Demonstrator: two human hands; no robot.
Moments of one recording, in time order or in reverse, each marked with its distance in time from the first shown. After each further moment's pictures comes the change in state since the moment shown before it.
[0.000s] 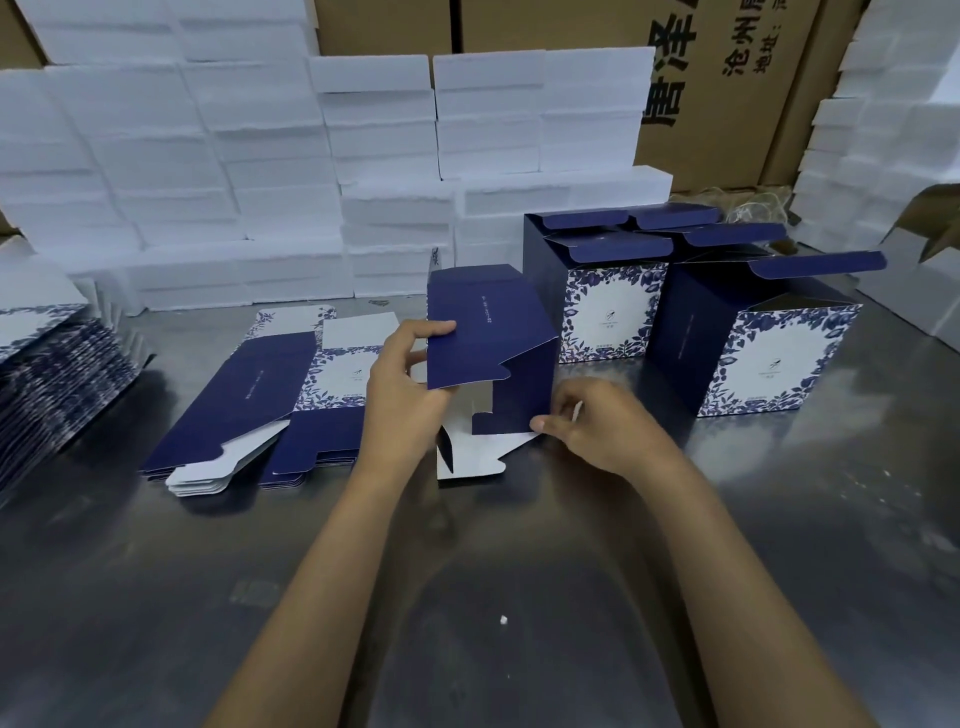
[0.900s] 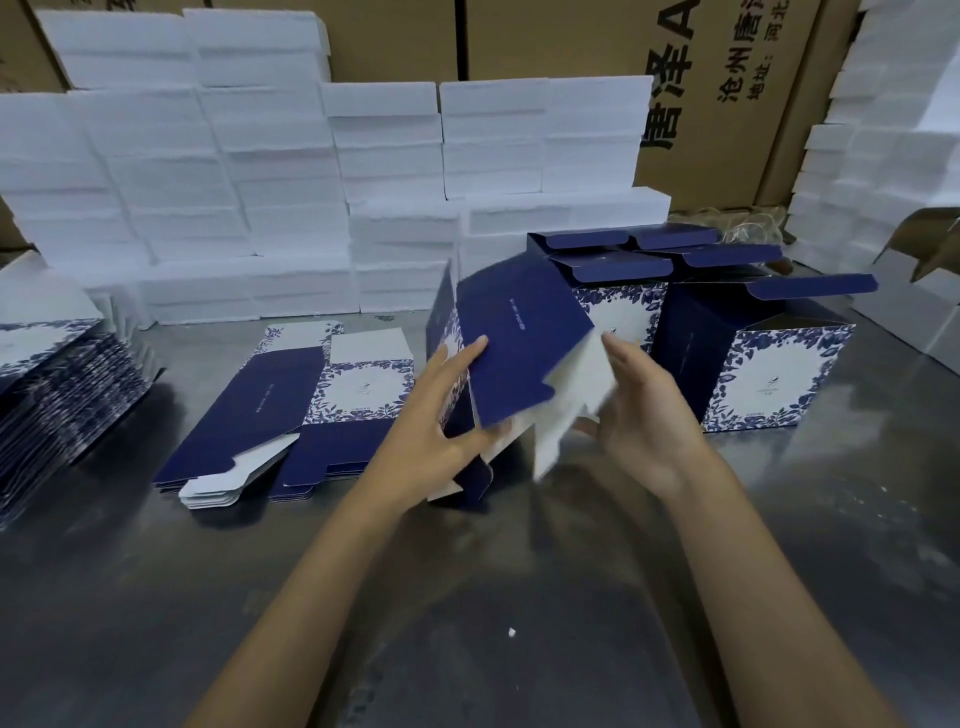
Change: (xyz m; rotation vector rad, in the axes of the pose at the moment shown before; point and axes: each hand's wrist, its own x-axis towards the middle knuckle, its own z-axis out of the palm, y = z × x) left_hand -0.013 0.004 -0.015 0.135 -0.438 0.073; right_hand -0.015 -0.021 -0.028 1.414 -0.174 0.058
